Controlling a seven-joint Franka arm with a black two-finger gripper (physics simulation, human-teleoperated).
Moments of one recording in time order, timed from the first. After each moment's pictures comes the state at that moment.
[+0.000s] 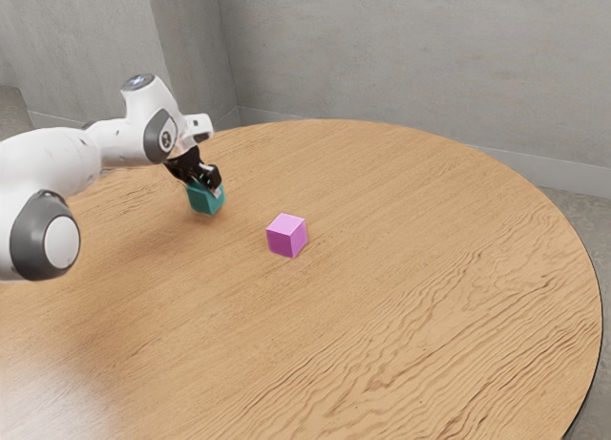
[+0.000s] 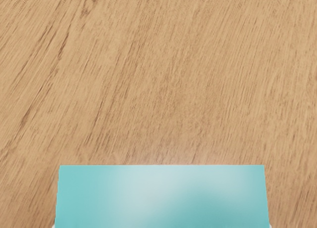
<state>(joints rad) 0.33 0.95 -0.08 -1.00 -0.05 2.24 0.33</state>
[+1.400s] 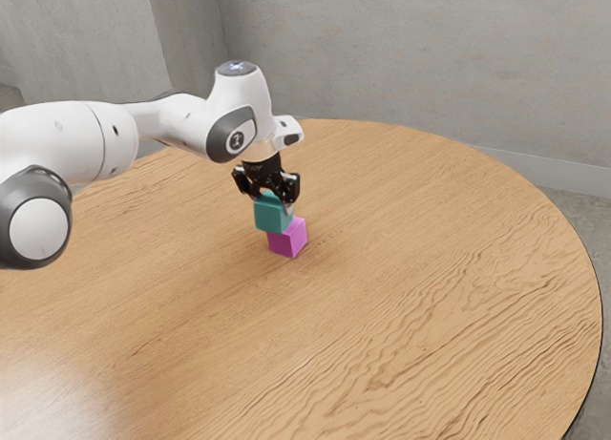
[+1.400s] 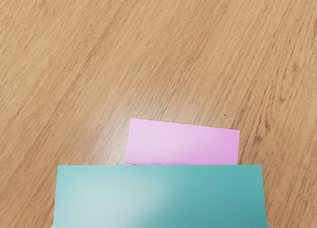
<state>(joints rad) 0.17 0.71 -0.26 -1.30 0.25 2.13 -0.24</state>
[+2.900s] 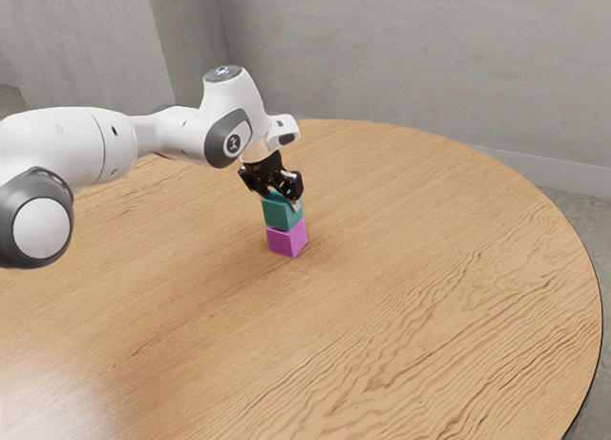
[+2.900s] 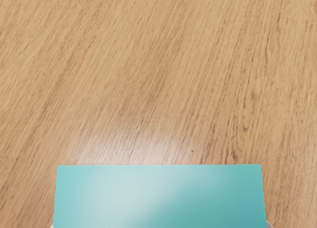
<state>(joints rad) 0.21 0.74 -0.28 -1.29 0.14 2.25 -0.04</state>
